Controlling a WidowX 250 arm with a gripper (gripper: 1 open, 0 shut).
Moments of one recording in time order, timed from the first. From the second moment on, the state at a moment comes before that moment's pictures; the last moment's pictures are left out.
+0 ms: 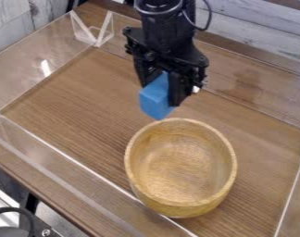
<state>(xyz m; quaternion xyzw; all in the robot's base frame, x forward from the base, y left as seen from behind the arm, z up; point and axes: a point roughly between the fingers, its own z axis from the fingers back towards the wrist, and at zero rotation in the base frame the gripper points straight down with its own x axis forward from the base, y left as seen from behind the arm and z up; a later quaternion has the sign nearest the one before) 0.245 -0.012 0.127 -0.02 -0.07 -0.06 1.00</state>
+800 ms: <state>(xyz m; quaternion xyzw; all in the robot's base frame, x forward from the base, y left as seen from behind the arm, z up) 0.245 0.000 0.116 -0.03 -0.07 -0.04 1.00</state>
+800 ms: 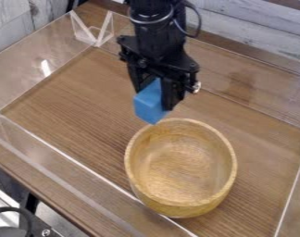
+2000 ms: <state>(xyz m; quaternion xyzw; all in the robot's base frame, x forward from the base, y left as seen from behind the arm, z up) 0.224 0.036 0.106 -0.02 -0.06 -0.01 1.00</state>
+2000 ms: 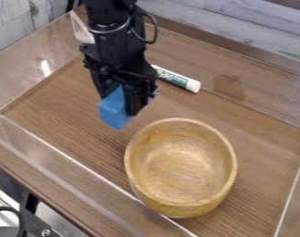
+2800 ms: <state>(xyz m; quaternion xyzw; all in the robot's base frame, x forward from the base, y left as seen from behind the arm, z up) 0.219 0.044 0.100 -0.01 -0.06 -0.01 1.00</state>
